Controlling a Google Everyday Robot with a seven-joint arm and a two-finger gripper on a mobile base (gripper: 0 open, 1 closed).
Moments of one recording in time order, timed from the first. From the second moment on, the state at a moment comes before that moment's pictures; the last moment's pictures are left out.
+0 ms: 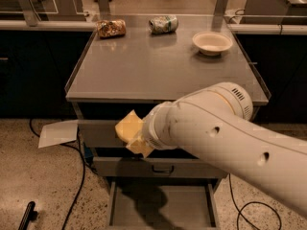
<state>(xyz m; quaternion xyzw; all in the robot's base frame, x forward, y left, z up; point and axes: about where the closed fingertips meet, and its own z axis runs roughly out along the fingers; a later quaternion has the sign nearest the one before) 0.478 0.024 0.803 -0.50 0.79 0.04 0.36</state>
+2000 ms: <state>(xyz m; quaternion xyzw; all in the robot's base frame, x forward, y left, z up) 0.396 -0.086 0.621 -0.35 0.89 0.04 0.30</state>
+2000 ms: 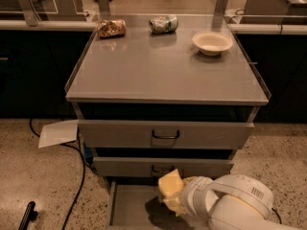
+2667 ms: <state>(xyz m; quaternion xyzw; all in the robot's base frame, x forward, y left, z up) 0.418 -0.133 0.531 -0.28 0.91 0.11 0.30</state>
